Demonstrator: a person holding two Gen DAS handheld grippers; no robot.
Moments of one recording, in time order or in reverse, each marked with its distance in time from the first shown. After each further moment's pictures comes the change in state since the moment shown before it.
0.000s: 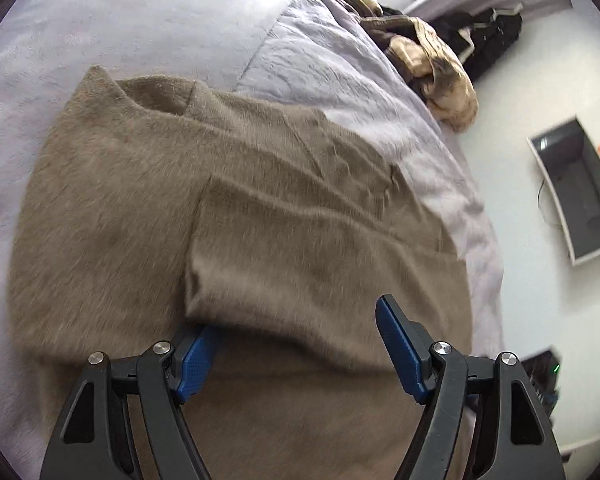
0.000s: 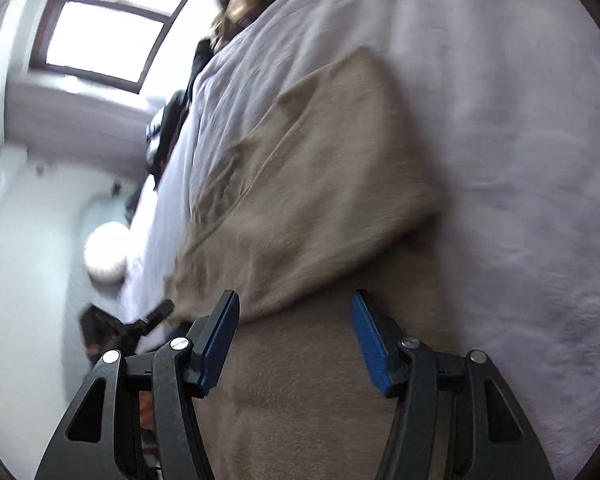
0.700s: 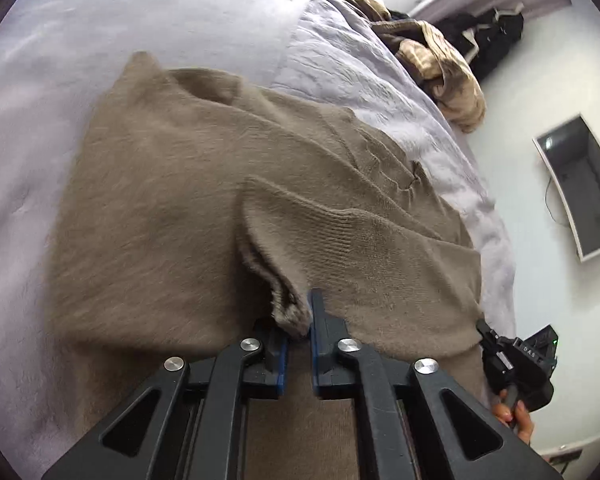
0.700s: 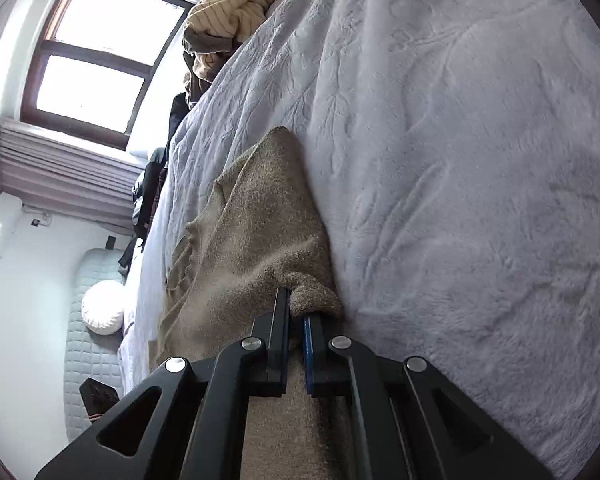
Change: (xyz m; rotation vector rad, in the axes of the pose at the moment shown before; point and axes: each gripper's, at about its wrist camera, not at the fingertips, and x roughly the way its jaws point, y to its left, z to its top) left arm -0.013 0.027 -0.018 0.020 -0.023 0.049; right arm -0.009 -0.037 0.040 -0.021 -0.129 -0.070
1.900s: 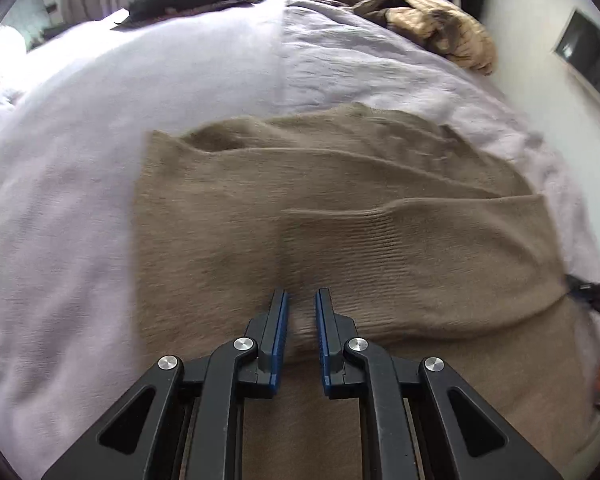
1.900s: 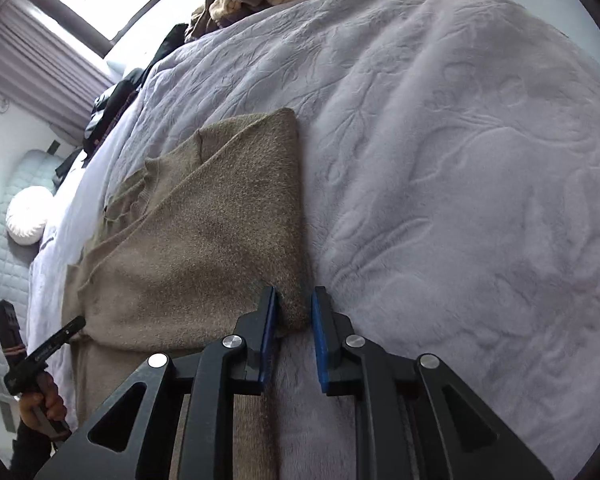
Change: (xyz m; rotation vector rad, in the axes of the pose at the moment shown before) left arm -0.011 -0.027 -0.005 0.318 -0.031 0.346; right arm -0.020 0.039 0.009 -0.342 0.085 -0.340
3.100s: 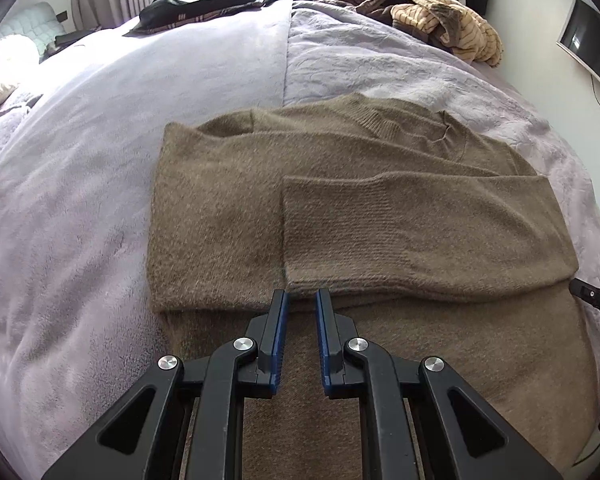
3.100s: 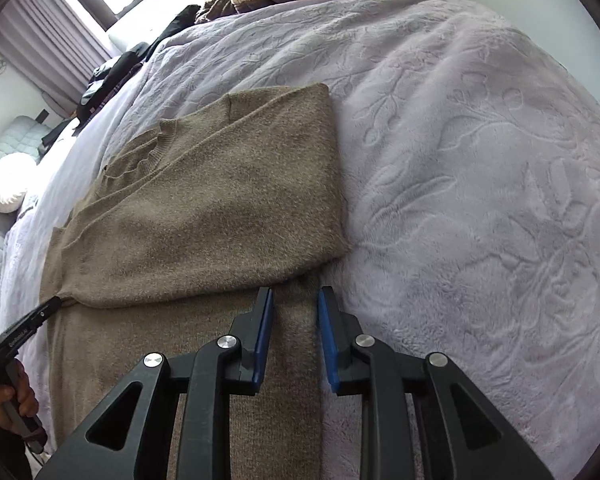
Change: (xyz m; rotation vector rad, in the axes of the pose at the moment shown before) left arm -0.016 -0.014 -0.021 0.003 0.003 0.047; right arm -0.005 0.034 -0.034 -0.088 0.030 -0.076
